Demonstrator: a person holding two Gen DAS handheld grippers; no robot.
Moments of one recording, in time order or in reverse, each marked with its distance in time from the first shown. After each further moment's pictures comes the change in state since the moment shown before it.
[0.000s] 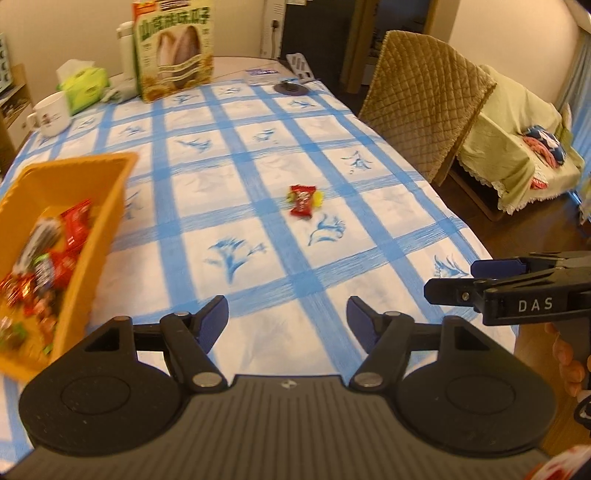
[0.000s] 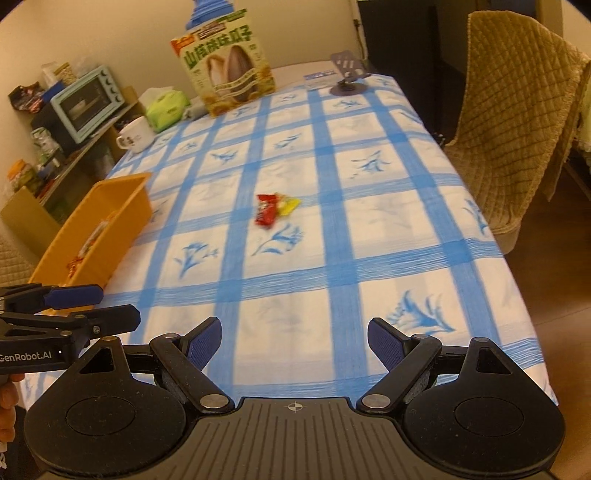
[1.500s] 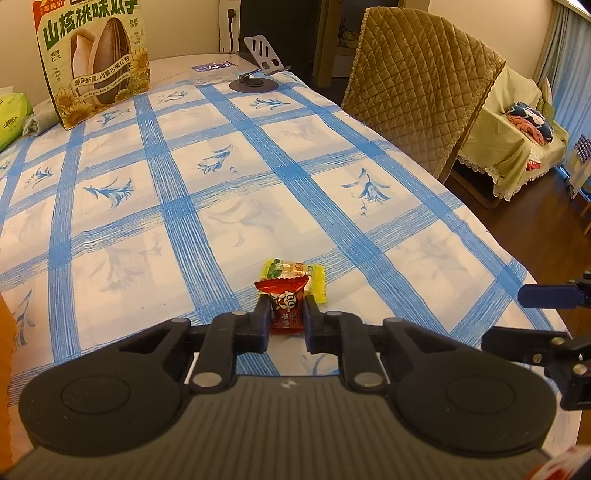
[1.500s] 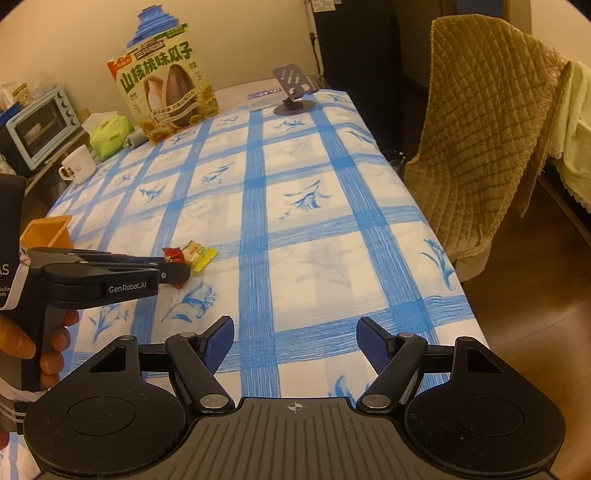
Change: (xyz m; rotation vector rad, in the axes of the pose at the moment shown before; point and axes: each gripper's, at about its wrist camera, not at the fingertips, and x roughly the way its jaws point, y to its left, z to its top) left arm 0.155 -0.002 0.077 0.104 -0.003 -0.056; right arm 0.055 -0.043 0.041 0.010 -0.061 -0.086
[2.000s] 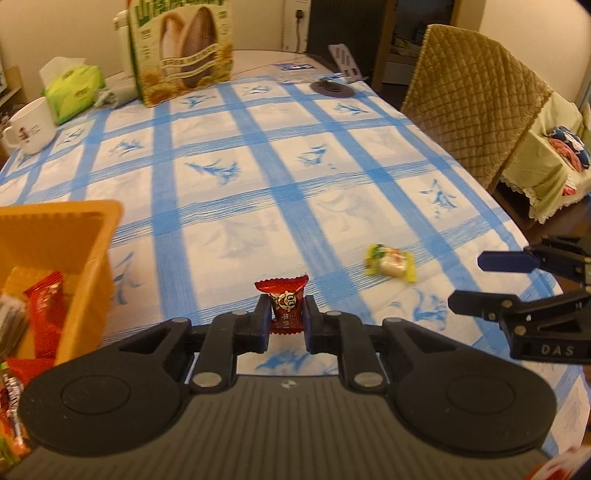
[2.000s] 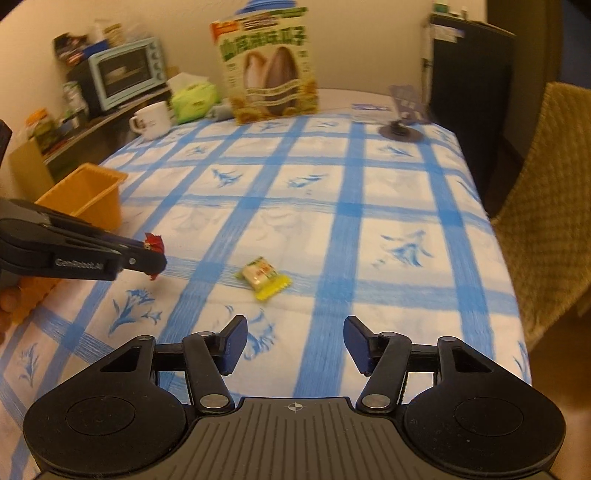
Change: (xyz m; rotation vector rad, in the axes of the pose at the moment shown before) left arm -0.046 0.063 -0.014 -0.121 0.017 0.123; right arm 0.061 0.045 0.021 -0.345 -0.023 0.167
